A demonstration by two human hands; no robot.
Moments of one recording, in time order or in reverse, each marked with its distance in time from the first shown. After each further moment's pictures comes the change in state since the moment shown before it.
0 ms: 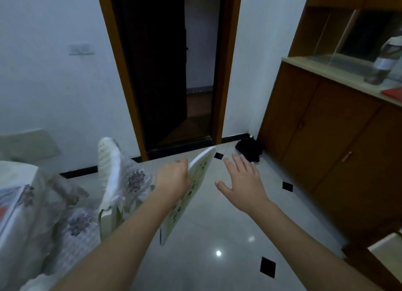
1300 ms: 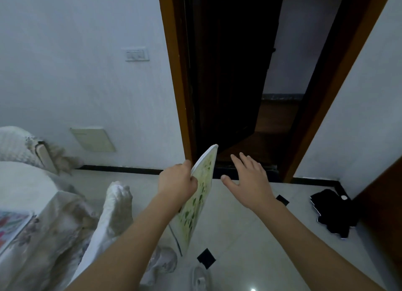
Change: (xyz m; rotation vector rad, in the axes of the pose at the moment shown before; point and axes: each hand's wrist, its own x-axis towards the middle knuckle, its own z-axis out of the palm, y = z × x) left_hand 0.397 -0.131 0.051 0.128 -0.022 -0.484; right_hand 0.519 0.001 0.080 0.226 -0.158 -0.343
